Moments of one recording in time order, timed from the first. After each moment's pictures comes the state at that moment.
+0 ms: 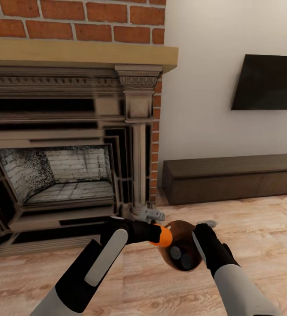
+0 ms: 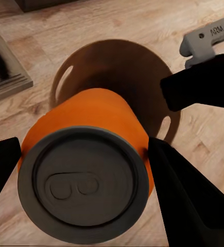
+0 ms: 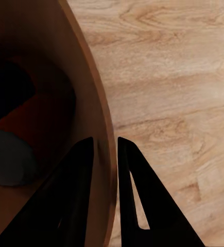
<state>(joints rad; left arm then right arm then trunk) -0.56 -0.10 -0.59 -1.51 0.83 1.04 0.42 -0.68 0.06 -0.06 -0.74 0.21 0.85 -0.25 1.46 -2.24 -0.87</state>
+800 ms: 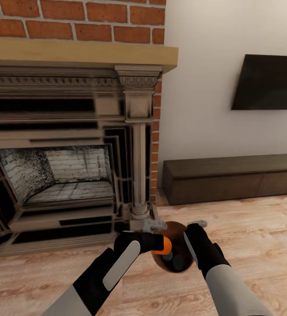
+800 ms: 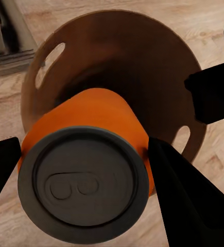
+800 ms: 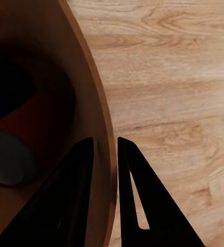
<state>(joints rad) -0.57 -0.14 -0.67 -1.20 0.82 0.75 0.41 -0.68 0.12 -0.04 -0.74 0.23 0.87 -0.25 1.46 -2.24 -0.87</state>
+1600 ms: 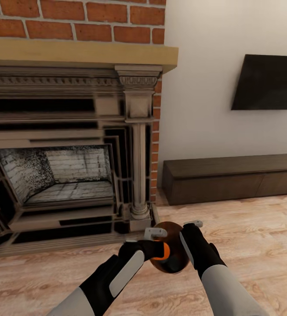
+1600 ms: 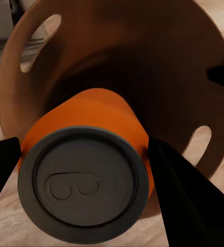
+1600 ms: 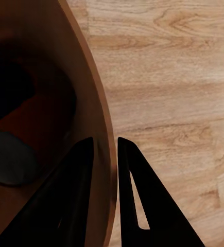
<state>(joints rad) -0.57 -0.15 -0.73 -1.03 0.82 0.58 0.39 -0.68 0.15 -0.03 -0.74 0.23 0.88 -0.25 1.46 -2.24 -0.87</state>
